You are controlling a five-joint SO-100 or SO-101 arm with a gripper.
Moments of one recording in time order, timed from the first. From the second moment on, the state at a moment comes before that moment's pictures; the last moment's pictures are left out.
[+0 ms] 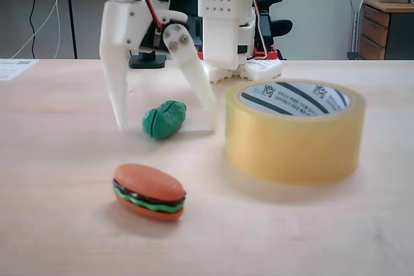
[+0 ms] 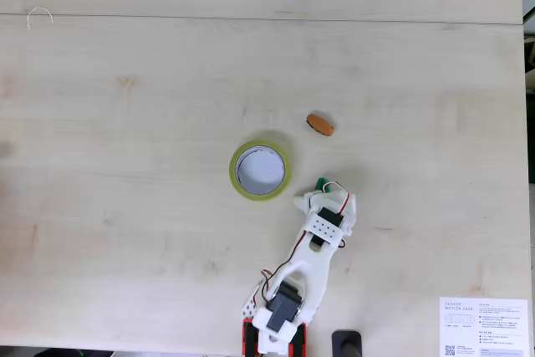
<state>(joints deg) 24.3 103.4 137.2 36.1 -124.6</state>
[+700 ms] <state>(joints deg) 24.1 103.5 135.4 38.2 -124.0</state>
